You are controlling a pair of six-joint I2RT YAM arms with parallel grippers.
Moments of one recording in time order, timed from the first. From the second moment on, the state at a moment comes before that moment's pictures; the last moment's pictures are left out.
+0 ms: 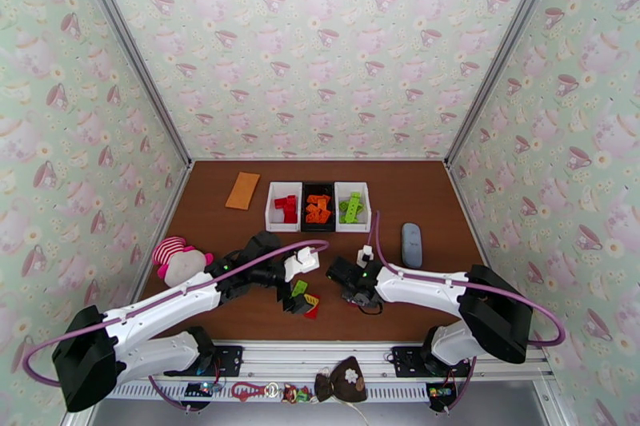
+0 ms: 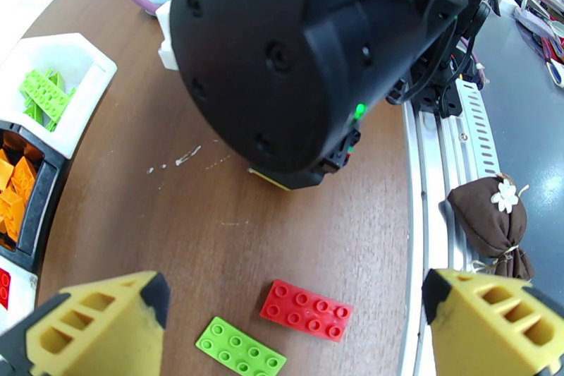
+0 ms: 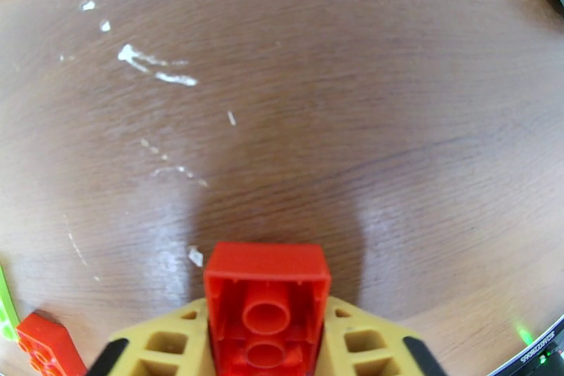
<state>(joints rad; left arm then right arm) -0.80 1.14 0.67 -0.22 0.56 0.38 1.00 1.48 0.75 -0.68 0.25 1.17</state>
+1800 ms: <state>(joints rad) -0.68 0.64 0.54 -0.38 -0.02 0.04 0.73 2.23 1.83 -0.20 0.10 0.26</state>
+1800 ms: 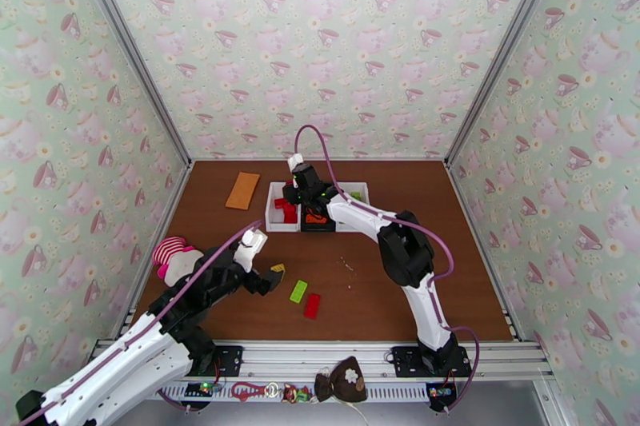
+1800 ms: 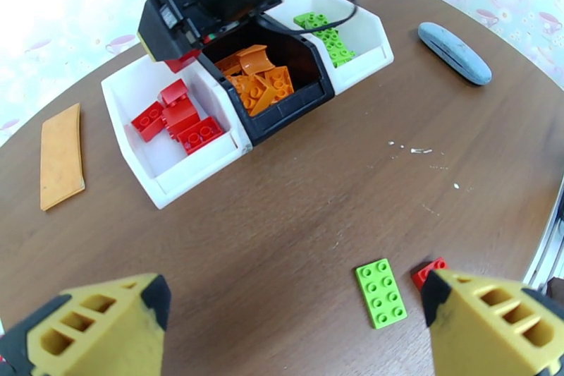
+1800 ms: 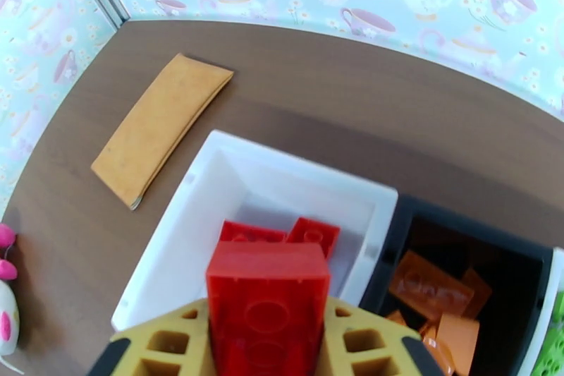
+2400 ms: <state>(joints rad) -0.65 0.69 0.54 -0.37 0.07 0.04 0.72 2.05 1.64 -0.18 0.07 0.26</state>
